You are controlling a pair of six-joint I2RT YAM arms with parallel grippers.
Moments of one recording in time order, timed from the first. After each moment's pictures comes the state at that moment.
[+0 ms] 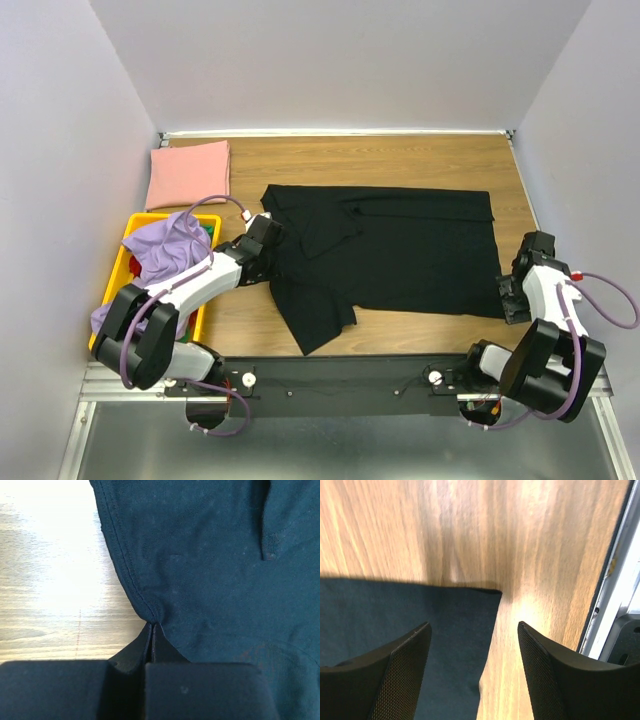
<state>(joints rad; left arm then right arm) -0.51 1.35 0.72 -0.42 -0.15 -0.60 -0.43 1.15 0.63 -0.83 0.35 1.05</state>
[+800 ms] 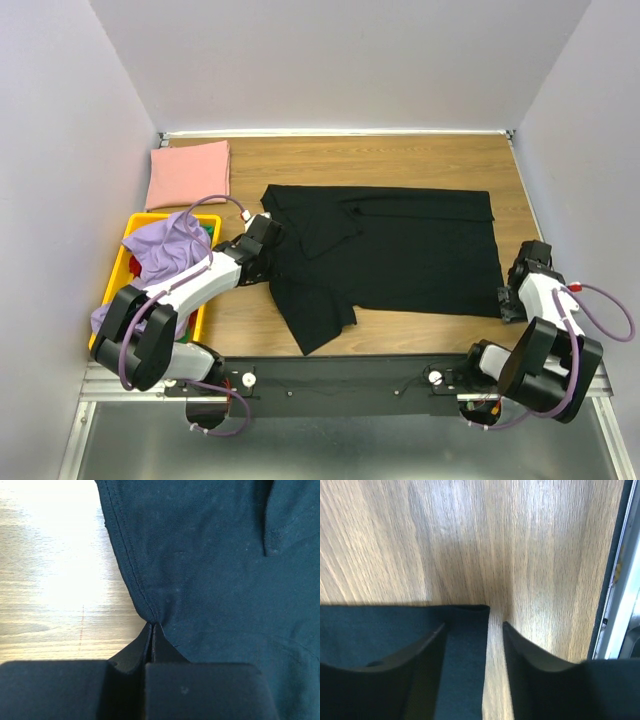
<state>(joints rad) -0.51 1.34 0.73 -0.45 -0.15 -0.60 -0.46 1.15 0.53 -0.72 0.39 1.12</state>
